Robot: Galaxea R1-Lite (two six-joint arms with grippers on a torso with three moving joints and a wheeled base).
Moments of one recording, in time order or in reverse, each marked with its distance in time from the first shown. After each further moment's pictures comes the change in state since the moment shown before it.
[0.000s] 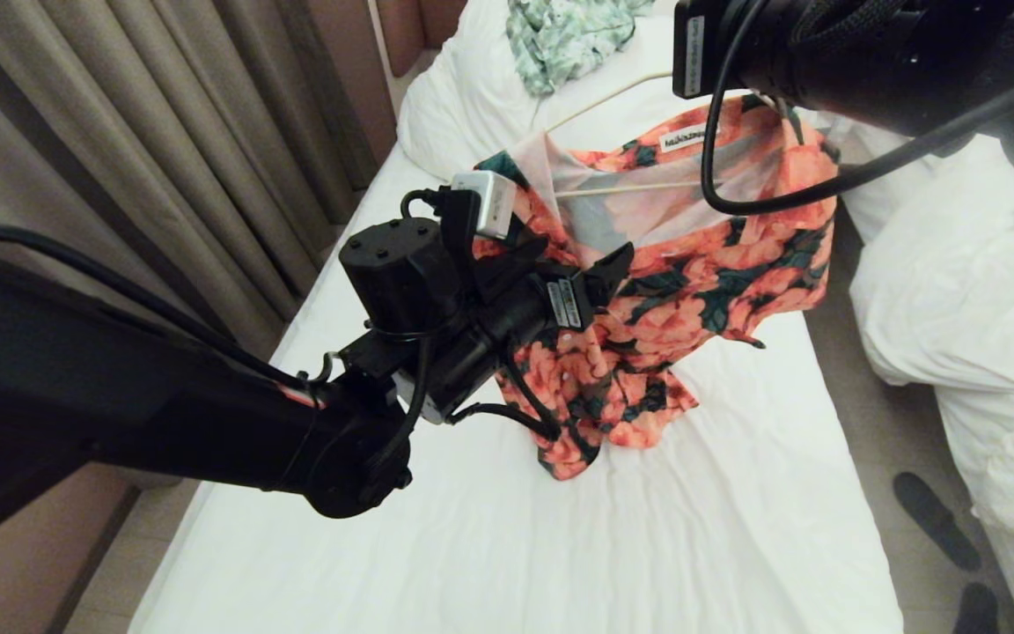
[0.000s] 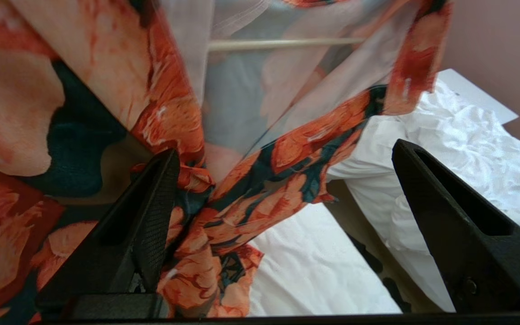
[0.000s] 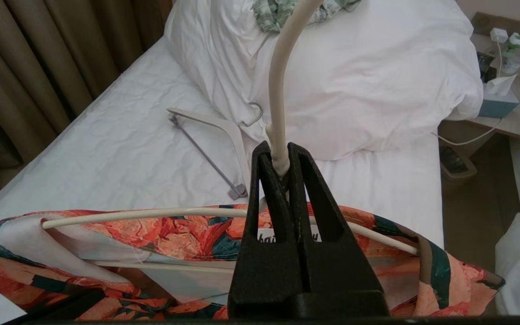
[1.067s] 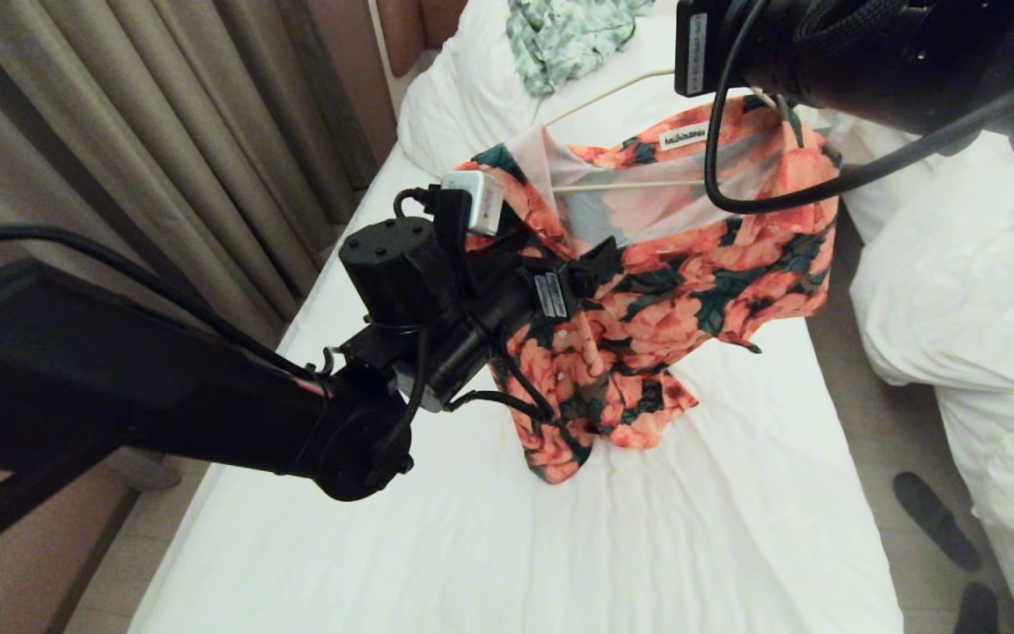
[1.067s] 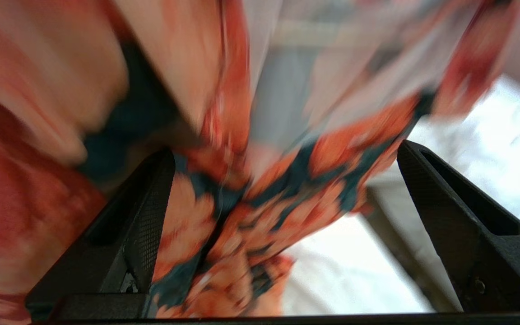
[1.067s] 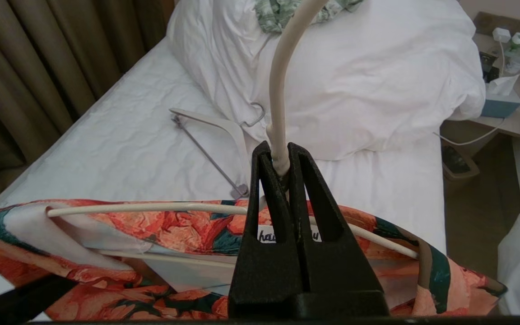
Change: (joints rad) left arm 0.041 0.025 -0.028 -0.018 0.019 0.020; right arm 0.007 -0.007 0.003 0.002 0.000 0.001
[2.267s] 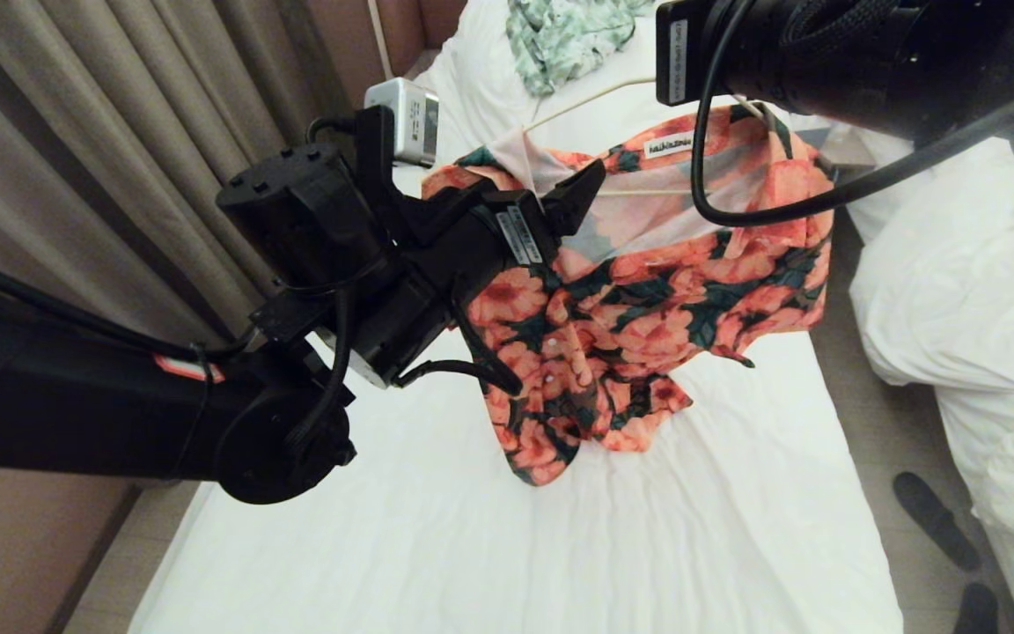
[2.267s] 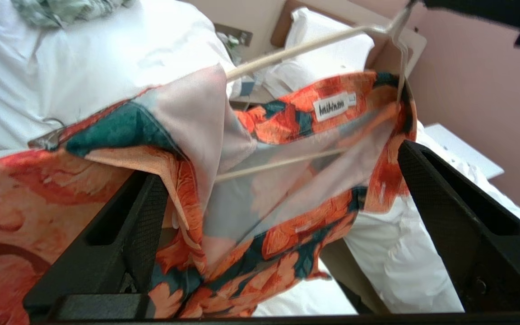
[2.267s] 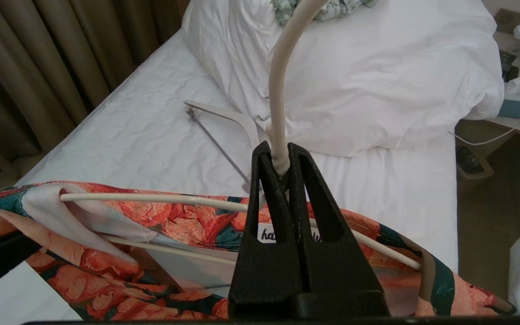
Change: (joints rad) left arm -0.018 -0.154 0.042 0.001 -0.023 -0.049; right arm 0.037 -0.001 0.001 0.025 -0.003 0.001
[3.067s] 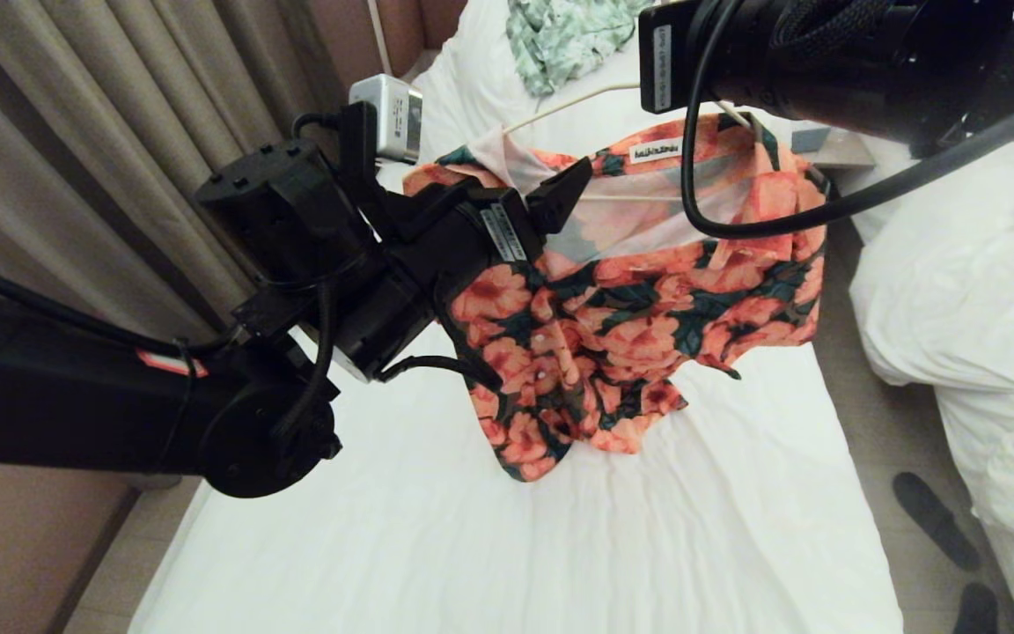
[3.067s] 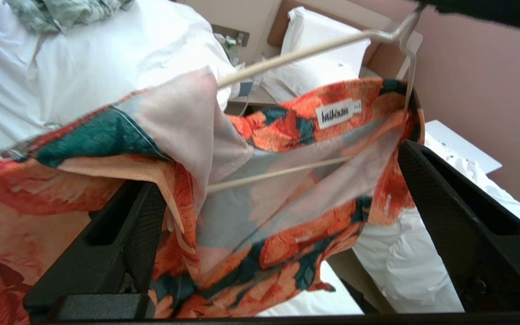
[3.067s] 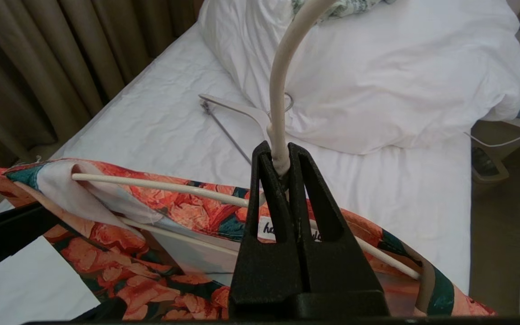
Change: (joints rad) left arm 0.029 -0.015 0.007 -0.001 -0.035 0.001; right arm 0.038 -0.002 -0.001 0.027 0.000 0.000
